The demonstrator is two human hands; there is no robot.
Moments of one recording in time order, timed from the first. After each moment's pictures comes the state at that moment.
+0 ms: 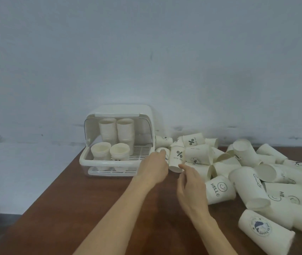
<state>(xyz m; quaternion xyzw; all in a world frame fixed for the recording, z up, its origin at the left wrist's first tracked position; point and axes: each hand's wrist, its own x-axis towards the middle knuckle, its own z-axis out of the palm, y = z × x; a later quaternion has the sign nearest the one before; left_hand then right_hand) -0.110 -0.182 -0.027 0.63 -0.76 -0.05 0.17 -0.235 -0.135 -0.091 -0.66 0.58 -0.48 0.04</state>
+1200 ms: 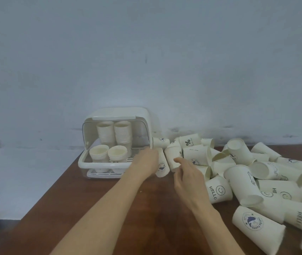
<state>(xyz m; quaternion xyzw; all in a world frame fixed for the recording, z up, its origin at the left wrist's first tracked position) -0.106 -0.180 0.002 0.64 -0.76 -0.01 0.06 -0.240 -0.122 -0.053 -0.70 0.57 -0.43 0.06</state>
